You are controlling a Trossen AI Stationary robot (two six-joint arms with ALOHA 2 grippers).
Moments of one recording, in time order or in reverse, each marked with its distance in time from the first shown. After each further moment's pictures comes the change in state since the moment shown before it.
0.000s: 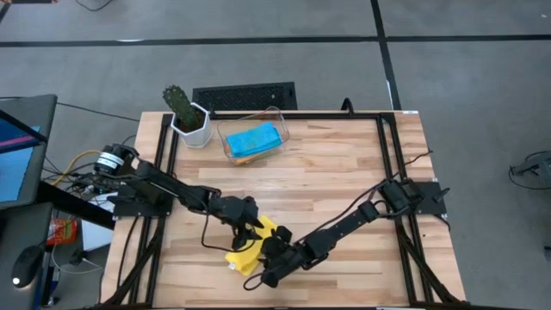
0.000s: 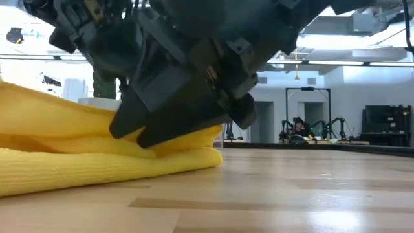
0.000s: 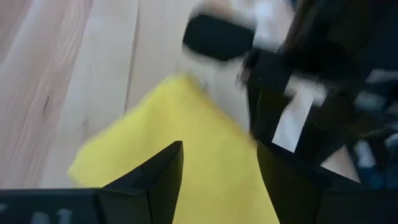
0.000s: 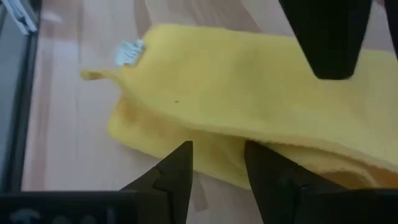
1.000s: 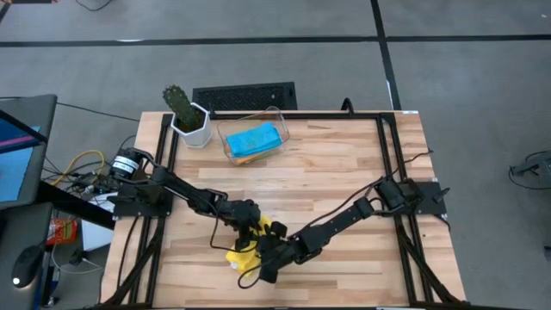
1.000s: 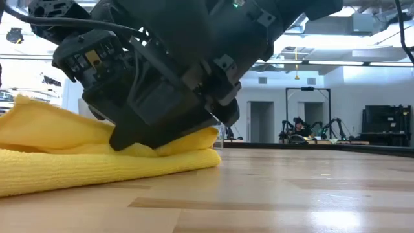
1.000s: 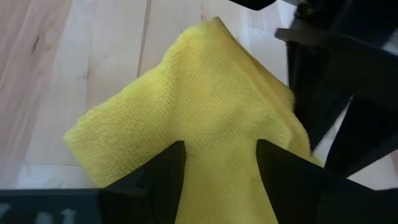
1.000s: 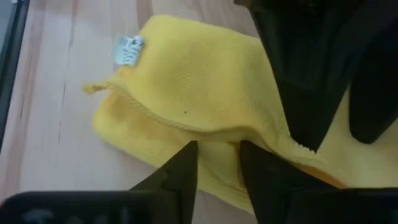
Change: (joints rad) left arm 0.014 0.146 0.000 0.021 0.023 -0.010; right arm -0.051 0.022 0.059 -0.082 -0.075 -0.134
